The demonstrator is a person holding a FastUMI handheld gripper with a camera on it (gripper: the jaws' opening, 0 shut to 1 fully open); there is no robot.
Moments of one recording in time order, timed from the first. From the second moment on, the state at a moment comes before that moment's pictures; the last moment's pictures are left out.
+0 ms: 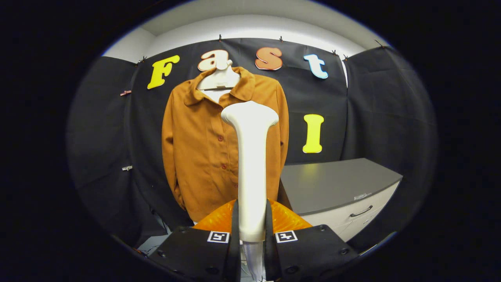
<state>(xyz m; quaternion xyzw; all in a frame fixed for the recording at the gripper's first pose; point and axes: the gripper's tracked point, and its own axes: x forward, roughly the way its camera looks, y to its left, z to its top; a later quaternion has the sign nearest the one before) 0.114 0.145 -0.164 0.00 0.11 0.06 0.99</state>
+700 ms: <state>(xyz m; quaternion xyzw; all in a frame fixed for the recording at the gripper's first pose) 0.144 0.249 -0.092 -0.07 0.02 0.10 0.99</state>
